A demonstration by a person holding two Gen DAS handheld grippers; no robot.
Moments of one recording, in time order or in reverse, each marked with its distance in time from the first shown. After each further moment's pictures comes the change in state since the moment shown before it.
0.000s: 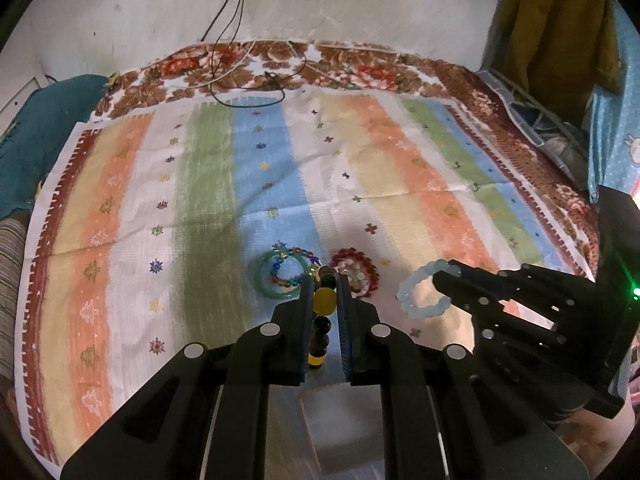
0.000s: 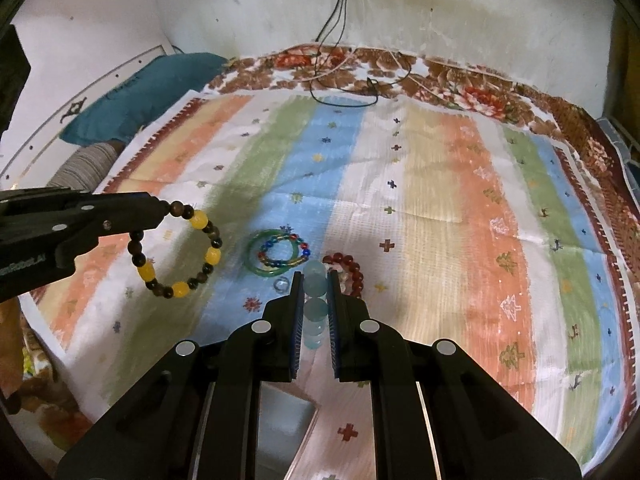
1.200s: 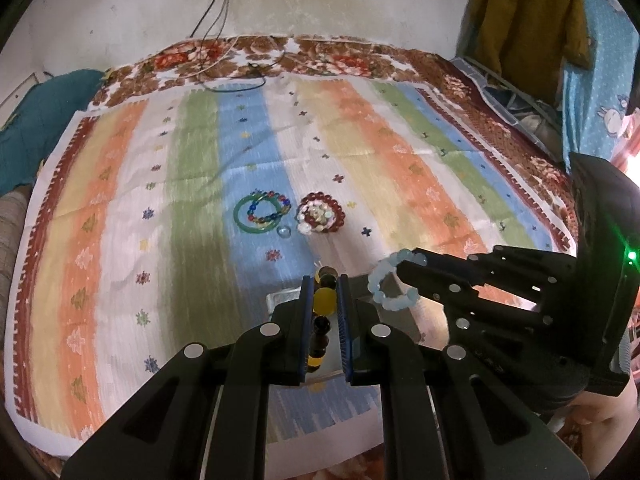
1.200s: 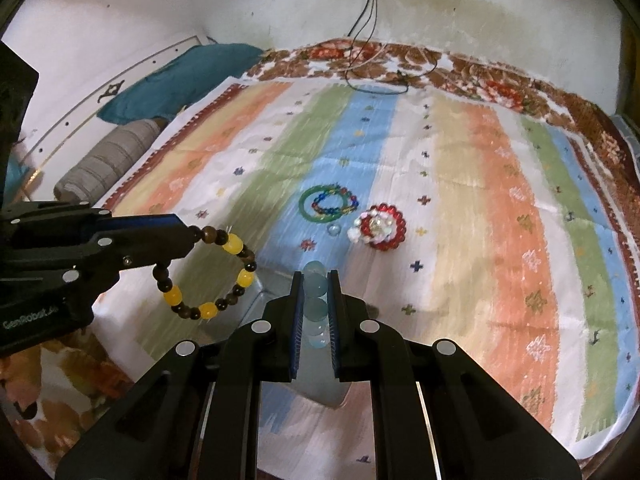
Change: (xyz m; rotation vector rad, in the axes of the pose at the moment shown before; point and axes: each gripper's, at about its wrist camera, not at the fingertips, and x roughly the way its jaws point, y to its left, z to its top) left arm -0.039 -0.025 -0.083 0.018 0.015 -0.028; right arm -0.041 0.036 -0.064 -0.028 0.021 0.088
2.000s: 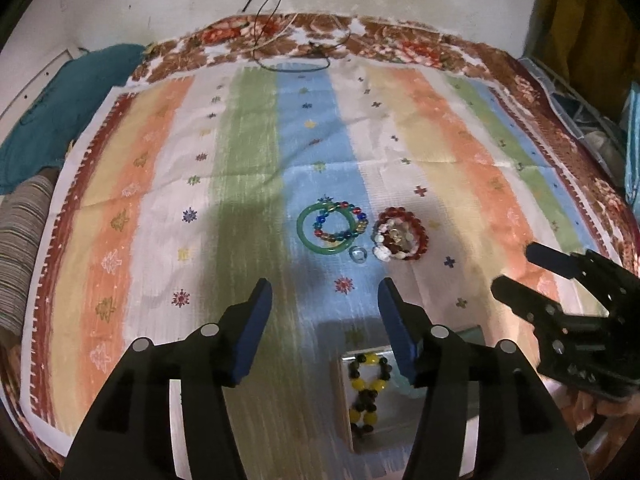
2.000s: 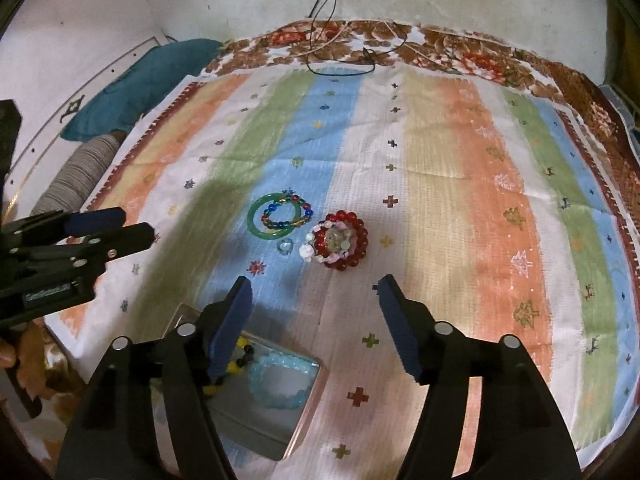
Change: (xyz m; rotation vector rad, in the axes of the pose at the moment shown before) left arm 0.061 0.051 0.049 -0.099 0.071 0.164; right arm 0.044 -0.051 0.038 0.095 0.064 -0.048
